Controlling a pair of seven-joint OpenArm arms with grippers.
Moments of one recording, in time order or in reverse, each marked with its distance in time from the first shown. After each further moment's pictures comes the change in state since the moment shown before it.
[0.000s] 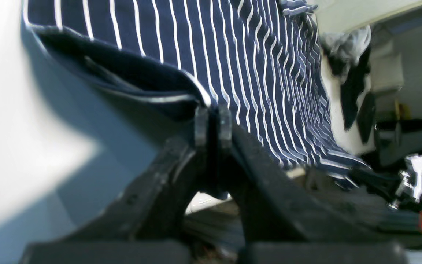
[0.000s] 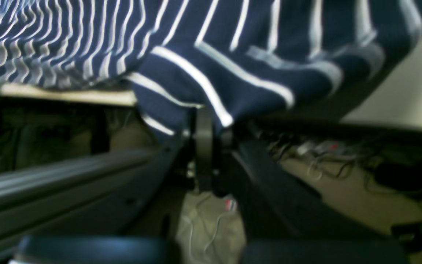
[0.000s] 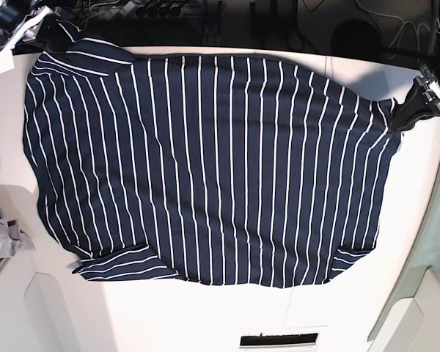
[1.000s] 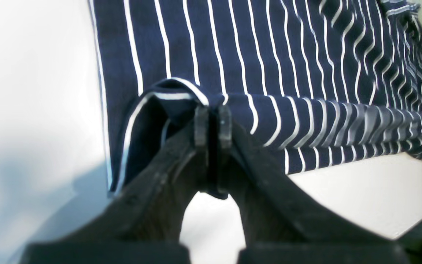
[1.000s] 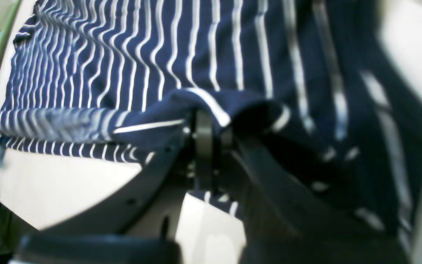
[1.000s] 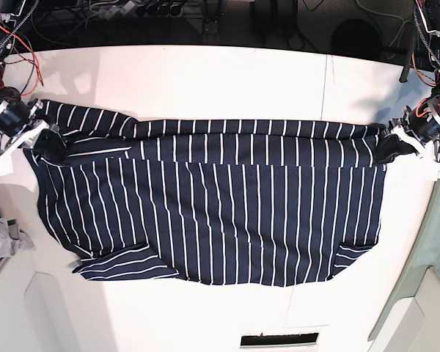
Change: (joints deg) left arm -16.7 0.1 12.7 -18.3 33.2 0.0 -21.1; right arm 34.7 1.1 -8.6 -24.0 -8.0 -0.2 5.0
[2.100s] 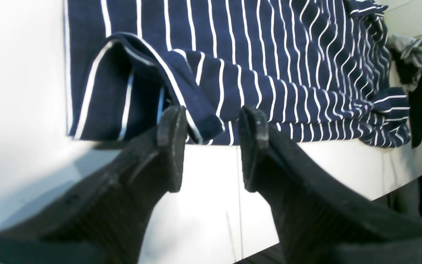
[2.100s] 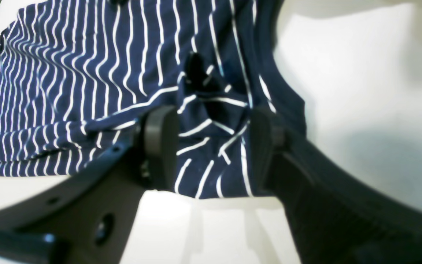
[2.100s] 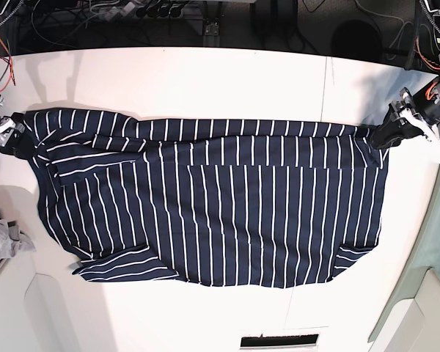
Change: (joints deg) left arm 6.7 0.7 -4.3 6.5 -13.5 0.0 9.4; right arm -2.2 1.6 12.0 3.6 0.4 -0.1 -4.2
